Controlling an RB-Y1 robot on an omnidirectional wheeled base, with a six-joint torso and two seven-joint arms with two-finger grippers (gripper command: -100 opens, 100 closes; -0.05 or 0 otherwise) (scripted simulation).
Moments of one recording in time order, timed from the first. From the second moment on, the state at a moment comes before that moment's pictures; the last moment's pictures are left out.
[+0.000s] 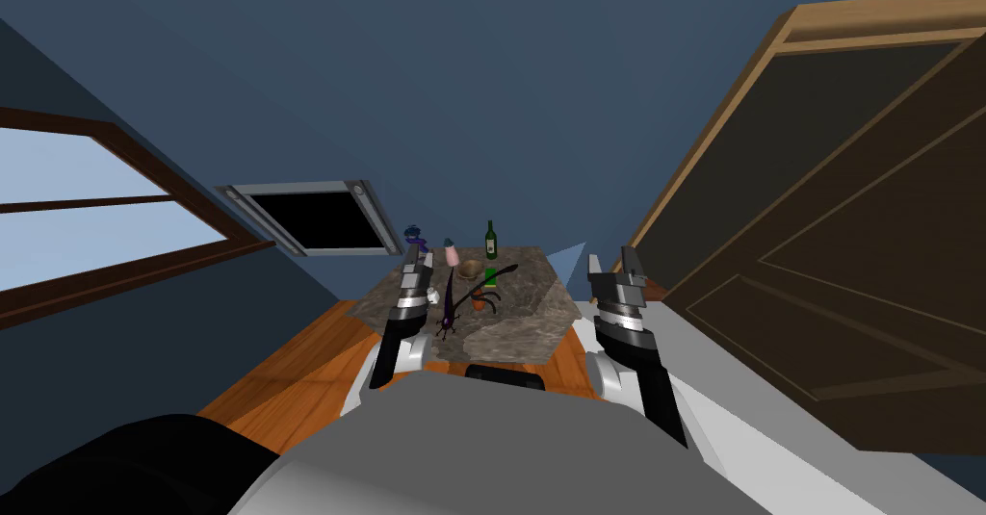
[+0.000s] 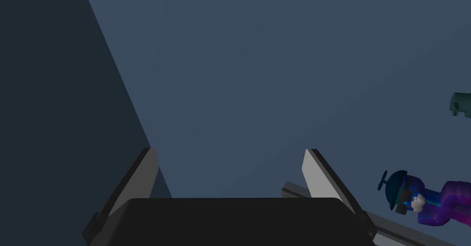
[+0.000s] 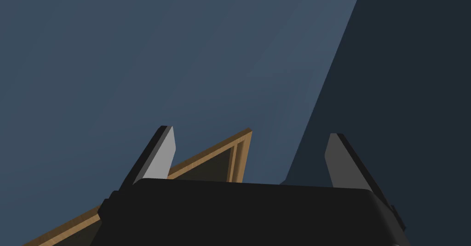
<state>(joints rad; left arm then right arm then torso) 0.47 -0.01 0.04 -2.25 -0.09 -0.43 0.00 0.46 0.02 0.01 -2.27 0.05 -0.47 -0.12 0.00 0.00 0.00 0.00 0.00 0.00</state>
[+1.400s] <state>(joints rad) 0.46 0.16 0.14 -1.99 -0.21 -0.44 -0.13 0.46 0.02 0.01 -2.27 0.05 -0.47 -0.12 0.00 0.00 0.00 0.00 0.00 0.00</state>
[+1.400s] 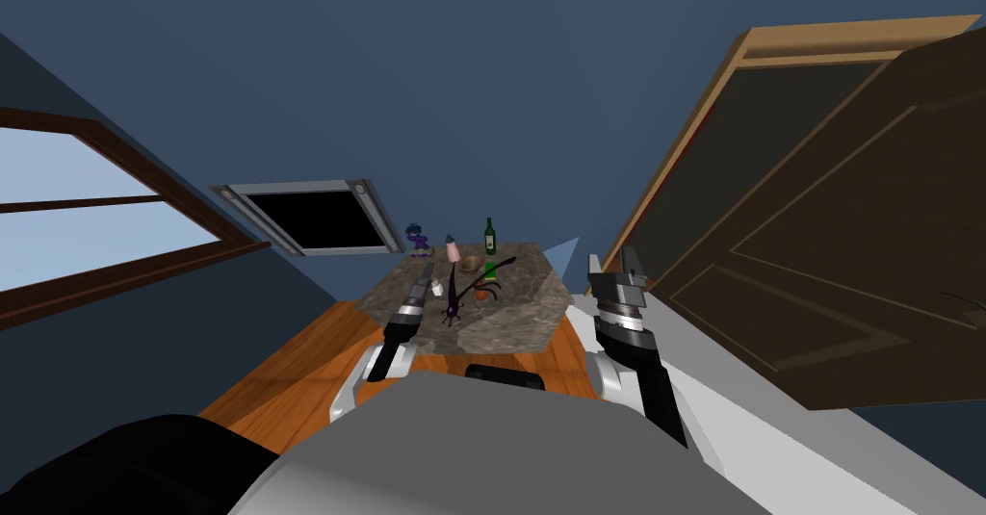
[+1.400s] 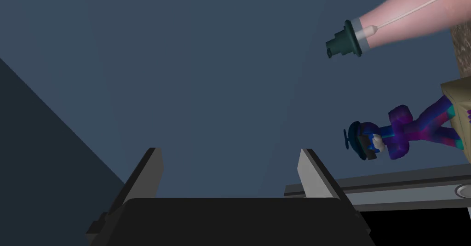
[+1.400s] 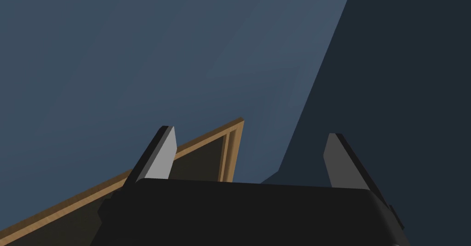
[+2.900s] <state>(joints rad) 0.42 0.15 0.19 -1.67 -0.38 -0.47 -0.37 0.46 0.02 0.01 -2.27 0.05 -0.47 -0.12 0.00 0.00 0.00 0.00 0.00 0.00</state>
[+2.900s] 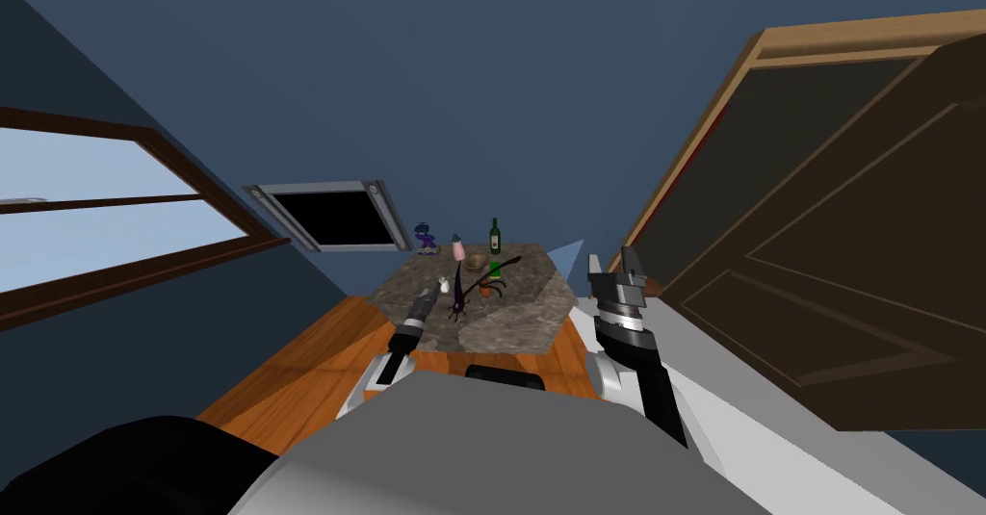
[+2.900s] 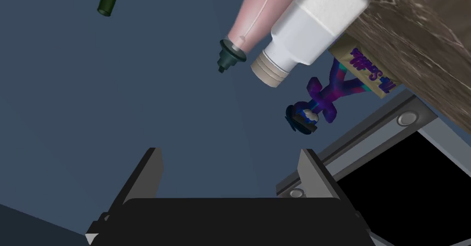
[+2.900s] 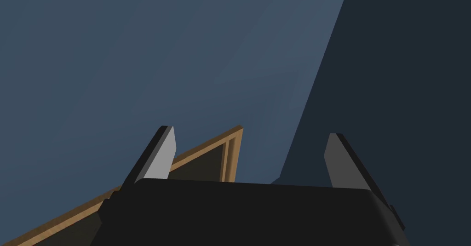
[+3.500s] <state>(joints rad) 0.39 0.14 0.16 -1.57 -0.45 -0.48 -0.48 0.46 0.02 0.01 -2.27 0.05 -0.47 -0.12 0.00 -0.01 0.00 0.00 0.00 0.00</state>
